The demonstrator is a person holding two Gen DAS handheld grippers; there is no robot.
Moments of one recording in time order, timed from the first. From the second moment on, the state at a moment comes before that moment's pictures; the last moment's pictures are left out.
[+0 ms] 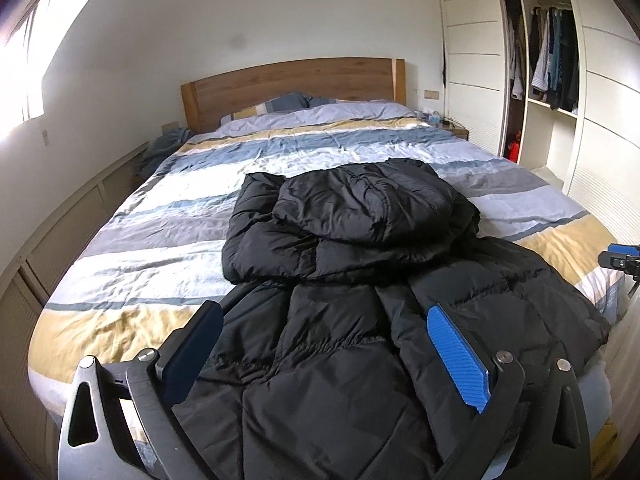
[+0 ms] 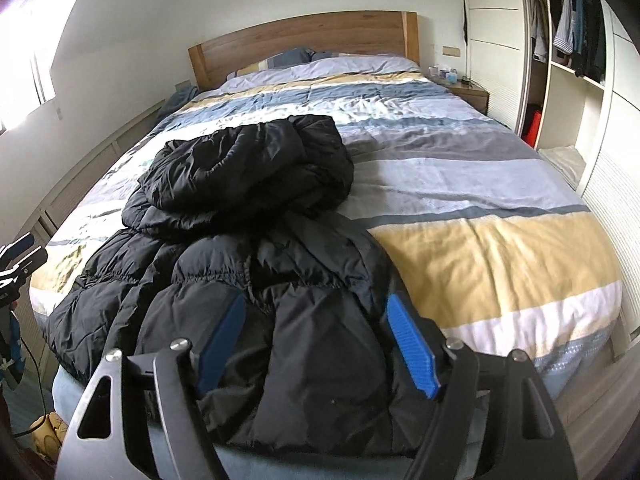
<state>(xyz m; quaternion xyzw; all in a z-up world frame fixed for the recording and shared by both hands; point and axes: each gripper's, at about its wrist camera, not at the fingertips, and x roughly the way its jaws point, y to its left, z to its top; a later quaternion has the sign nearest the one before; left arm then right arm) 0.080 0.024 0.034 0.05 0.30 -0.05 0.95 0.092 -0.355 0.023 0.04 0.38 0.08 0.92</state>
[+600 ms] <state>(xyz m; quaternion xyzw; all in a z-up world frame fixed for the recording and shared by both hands) 0.070 0.078 0.005 0.01 0.33 0.01 0.94 0.082 -0.392 0.009 0.09 0.39 0.04 0.92</state>
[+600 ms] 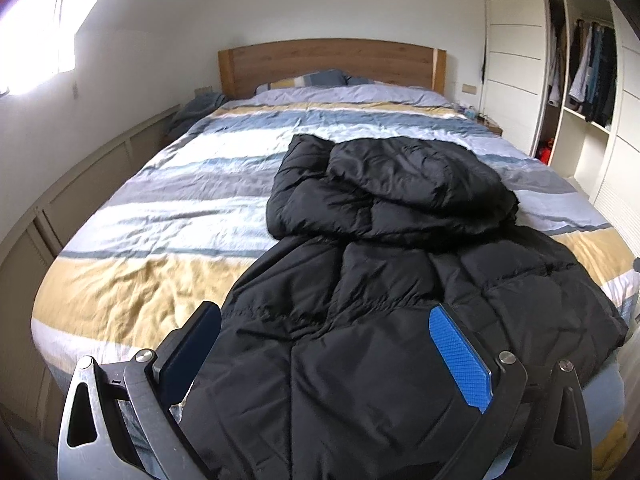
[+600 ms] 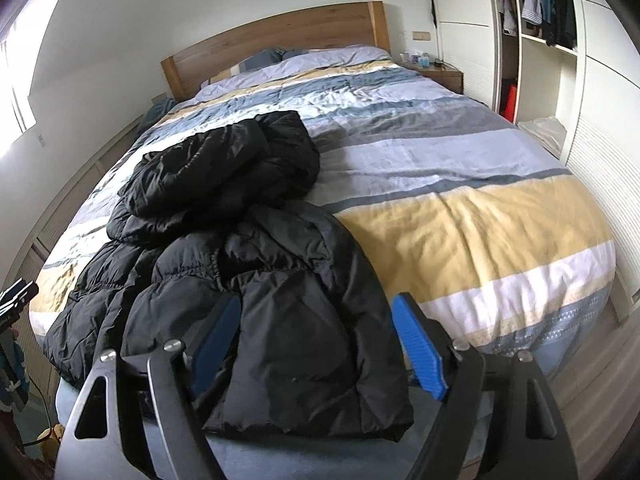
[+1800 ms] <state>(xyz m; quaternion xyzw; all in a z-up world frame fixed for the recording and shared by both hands) 0.064 0.176 -0.058 -0.06 0.44 0.09 0.89 0.105 -0.434 -0.060 0.12 0.45 0.05 0.89</state>
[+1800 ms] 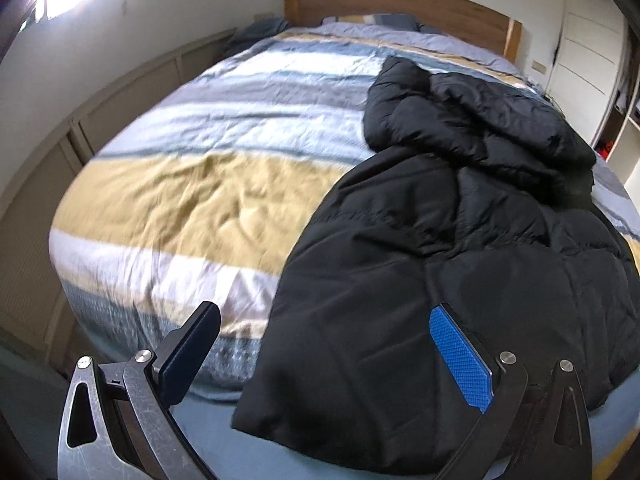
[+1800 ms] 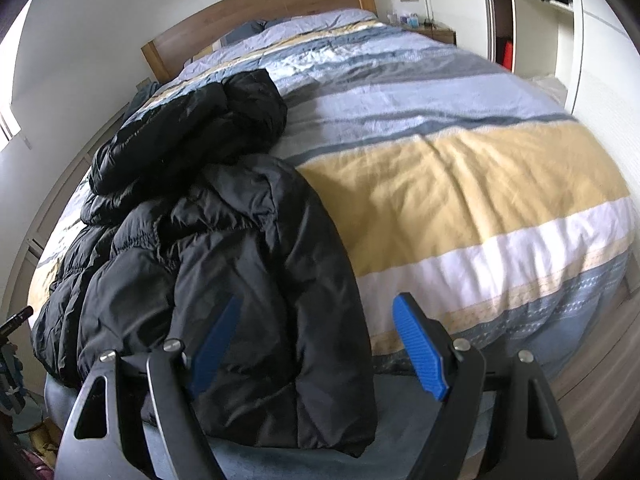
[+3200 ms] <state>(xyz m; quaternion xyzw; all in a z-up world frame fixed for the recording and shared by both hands) 0.056 0.226 -0.156 -0.45 0.49 -0.12 0.74 0.109 -0.444 -0.145 0.32 0.53 0.22 0.75</state>
